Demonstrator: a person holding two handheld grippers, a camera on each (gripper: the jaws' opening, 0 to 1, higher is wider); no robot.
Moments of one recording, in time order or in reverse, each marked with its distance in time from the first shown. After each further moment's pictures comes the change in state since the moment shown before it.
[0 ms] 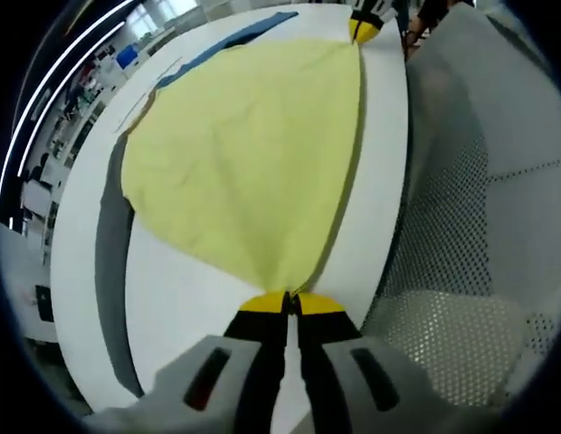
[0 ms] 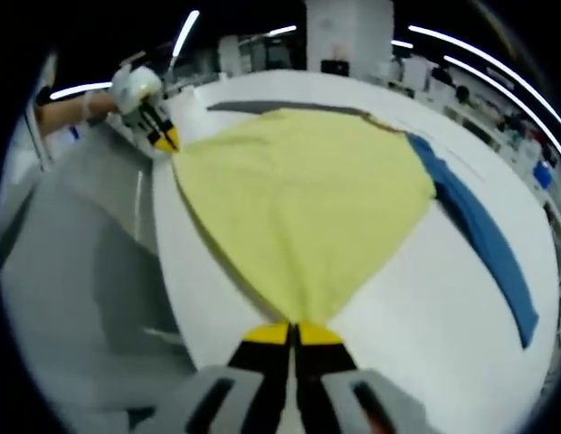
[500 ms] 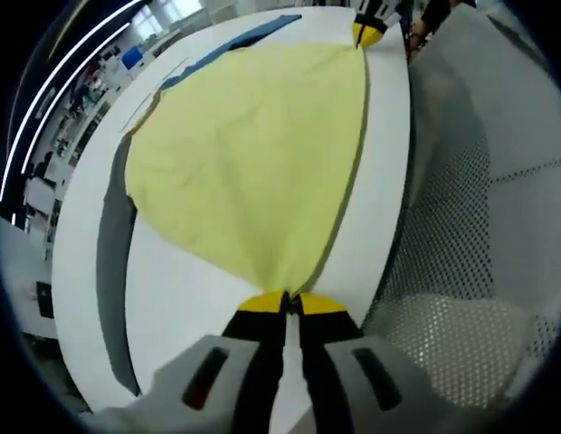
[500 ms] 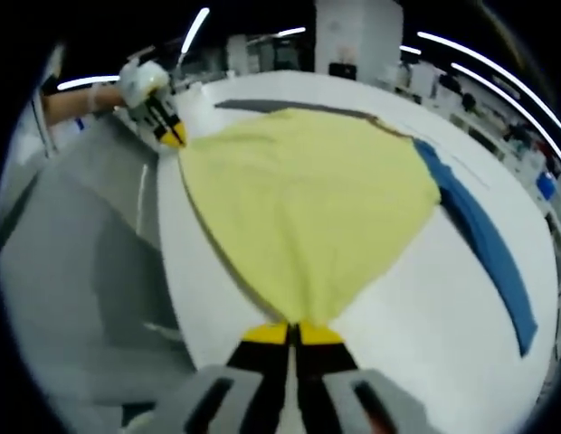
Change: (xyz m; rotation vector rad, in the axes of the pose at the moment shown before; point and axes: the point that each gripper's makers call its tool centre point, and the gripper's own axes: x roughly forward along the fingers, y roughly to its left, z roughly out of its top) left arm -0.001 -0.003 0.000 -0.031 -0.025 0.006; right arm -0.001 0.001 0.001 -0.017 -0.017 0.019
